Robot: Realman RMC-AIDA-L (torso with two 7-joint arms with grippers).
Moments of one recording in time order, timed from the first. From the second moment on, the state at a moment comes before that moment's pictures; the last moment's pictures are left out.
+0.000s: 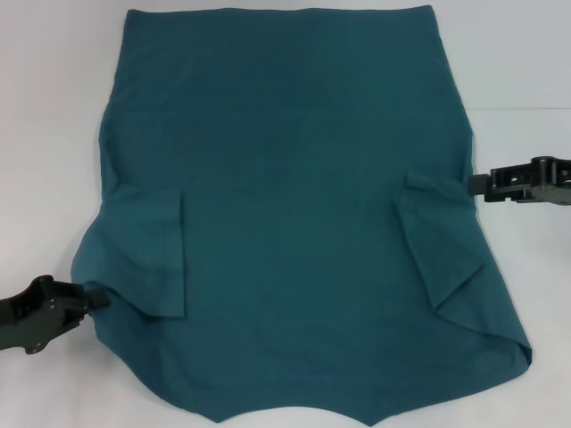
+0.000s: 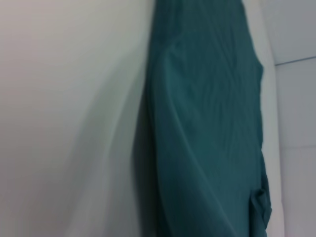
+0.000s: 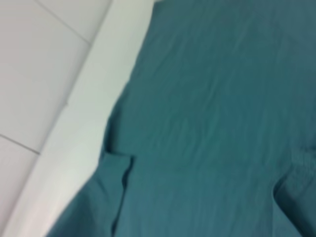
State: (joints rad) left arm -0.39 -2.06 0.35 0.71 2.27 1.56 -2.49; right arm 0.68 1.90 -0.60 -0.71 -2.24 -1.54 2.35
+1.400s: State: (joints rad) left arm -0.42 -2.06 0.35 0.71 2.28 1.55 -2.48; right arm 0.64 1.89 -0.62 -0.71 -2.57 -1.68 2.35
